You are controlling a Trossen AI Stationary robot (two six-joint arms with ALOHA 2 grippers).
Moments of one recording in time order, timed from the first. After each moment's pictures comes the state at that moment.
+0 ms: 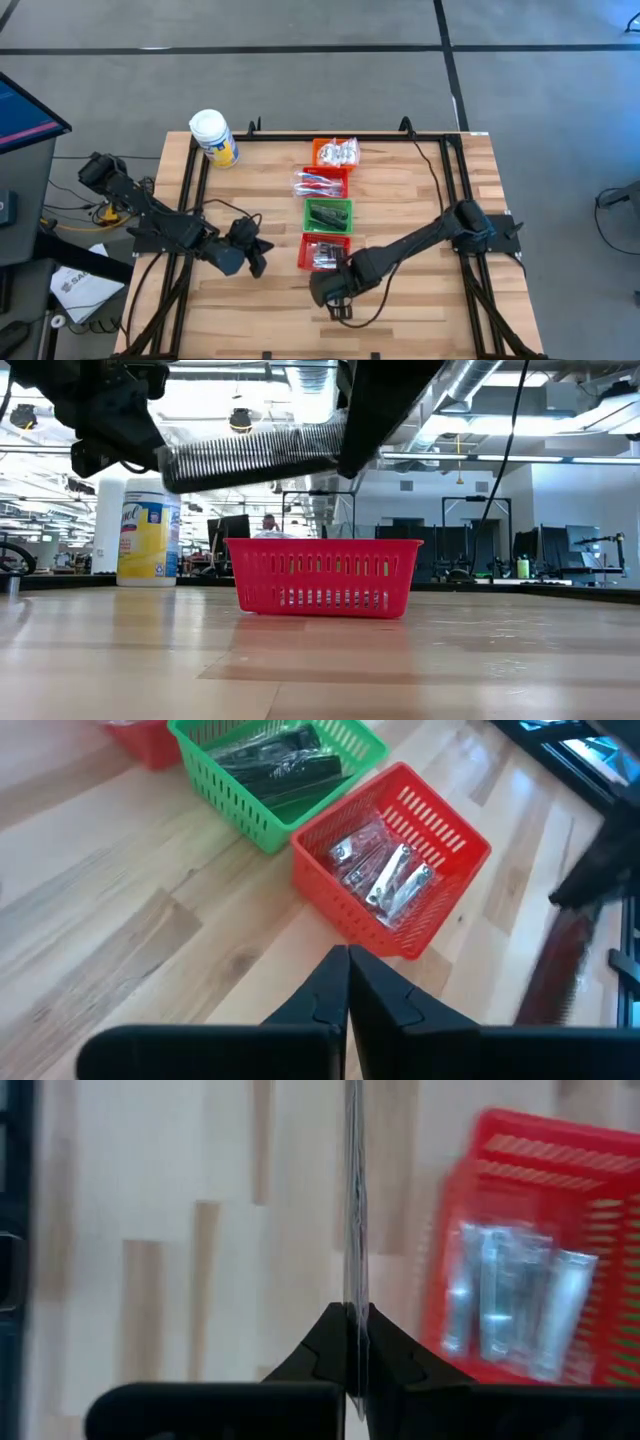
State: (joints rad) left arm -0.55 1.16 0.65 -0.33 -0.64 -1.08; right arm 0.43 2.11 1.80 -0.93 0.15 0.35
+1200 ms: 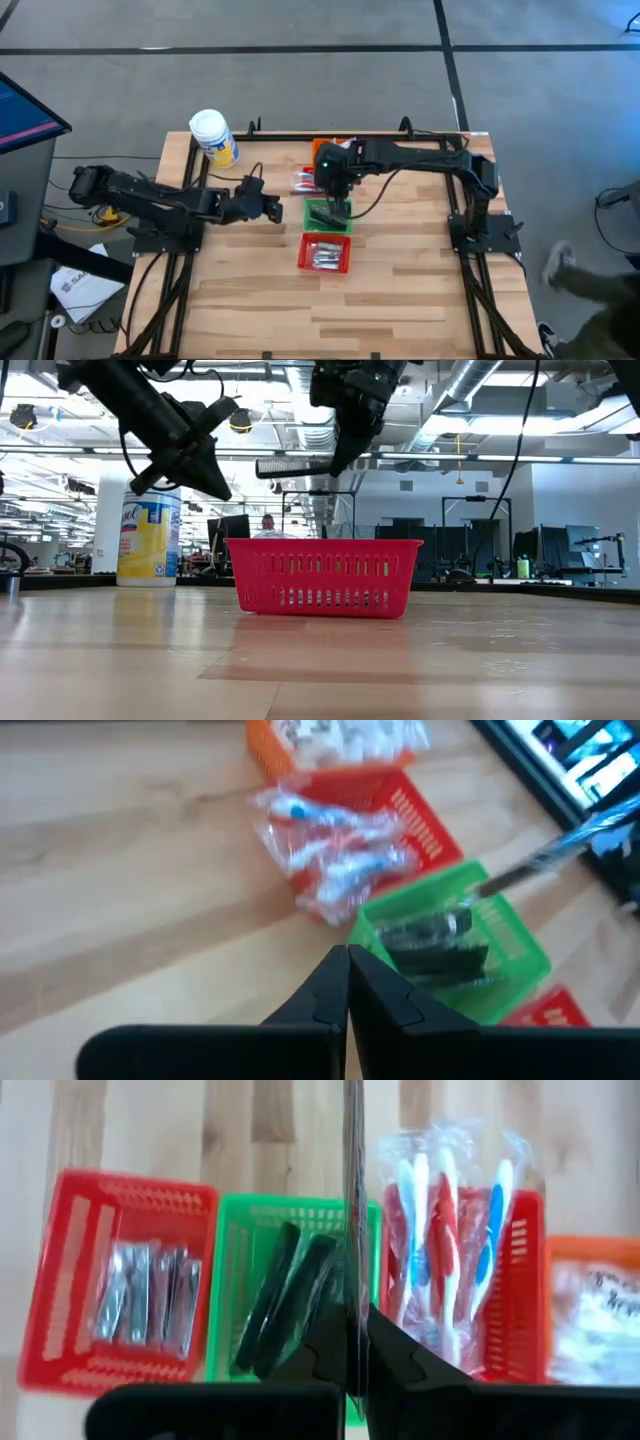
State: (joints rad) left arm -0.08 1.15 0.64 -0.26 -0.60 -1.00; right arm -0.16 1.90 1.78 -1.01 -0.05 -0.21
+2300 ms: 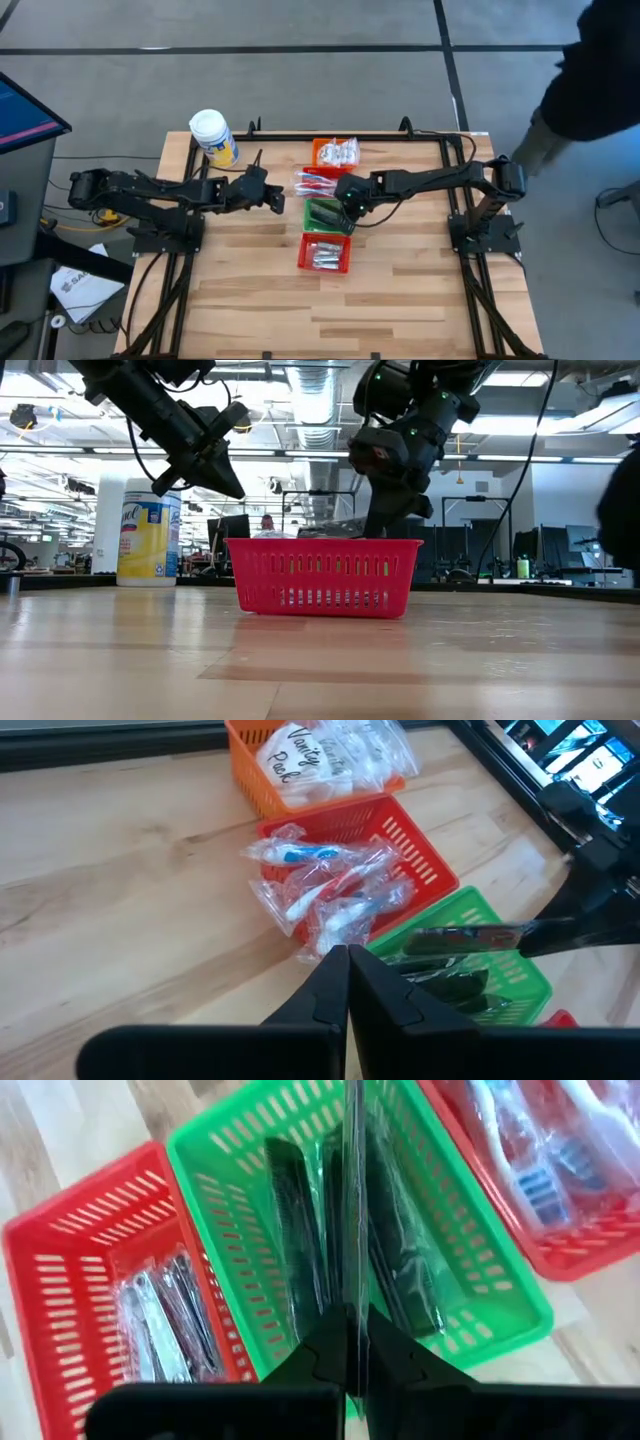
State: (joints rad) left arm 0.08 1.15 0.64 -0.15 -0.46 -0.81; right arm -0.10 1.71 1.14 -0.48 -0.05 0.44
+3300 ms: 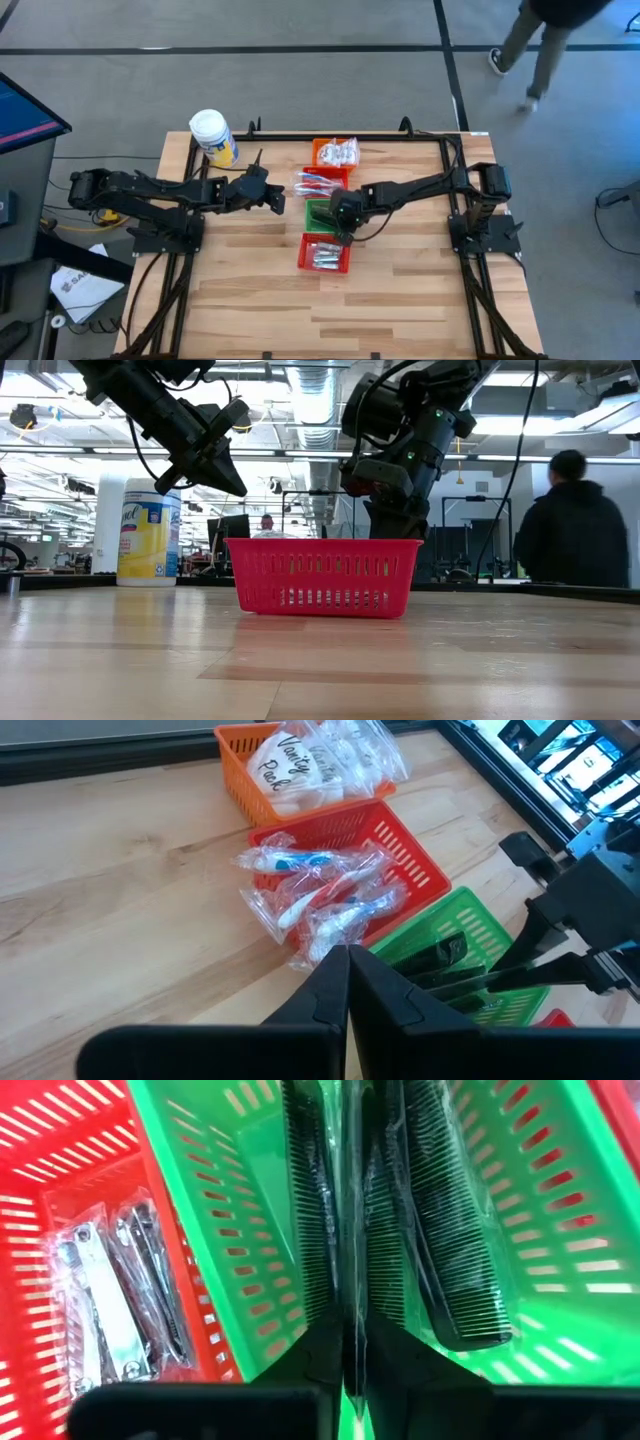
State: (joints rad) left arm 0.08 1.15 0.64 -0.13 -0.46 -0.78; right arm -0.04 1.82 1.14 -0.46 -0.01 0.40
